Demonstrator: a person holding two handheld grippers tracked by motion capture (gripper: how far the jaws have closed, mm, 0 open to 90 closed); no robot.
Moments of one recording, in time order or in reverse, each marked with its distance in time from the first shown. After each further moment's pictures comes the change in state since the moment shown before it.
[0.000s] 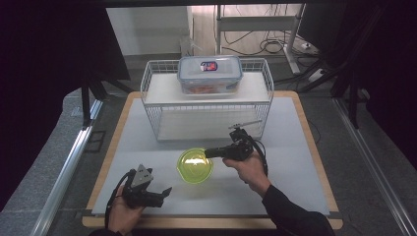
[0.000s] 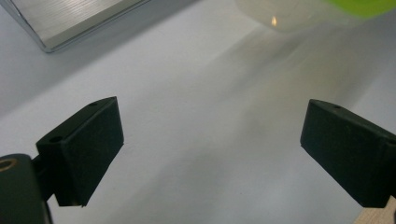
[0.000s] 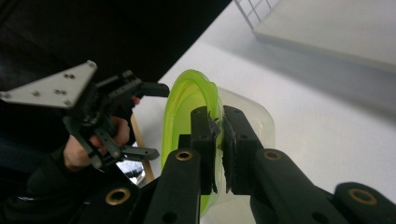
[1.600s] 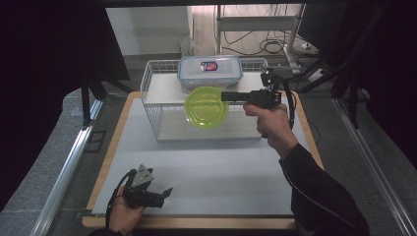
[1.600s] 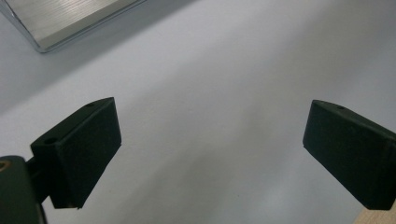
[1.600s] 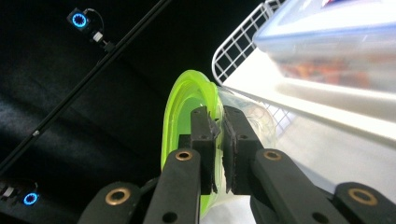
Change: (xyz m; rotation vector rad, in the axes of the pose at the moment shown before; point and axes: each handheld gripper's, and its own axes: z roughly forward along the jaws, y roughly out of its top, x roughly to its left) left arm 0.000 0.000 0.002 -0.002 -0.013 0.003; right arm 0.049 0.116 -0.107 -0.252 0.065 0.005
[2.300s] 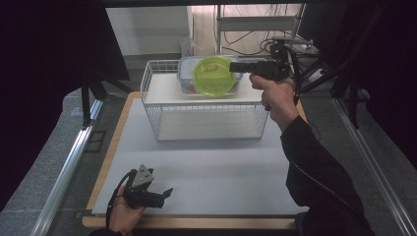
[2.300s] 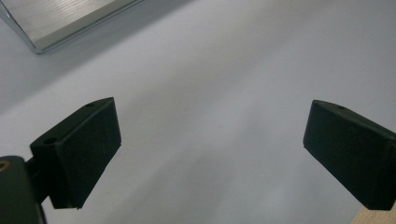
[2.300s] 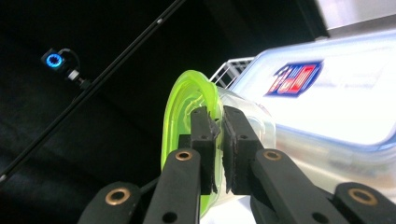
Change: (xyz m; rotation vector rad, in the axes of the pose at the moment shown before) left arm 0.000 0.000 0.000 0.000 -0.009 0.005; right arm -0.008 0.059 -0.012 -0.103 -0.107 0.023
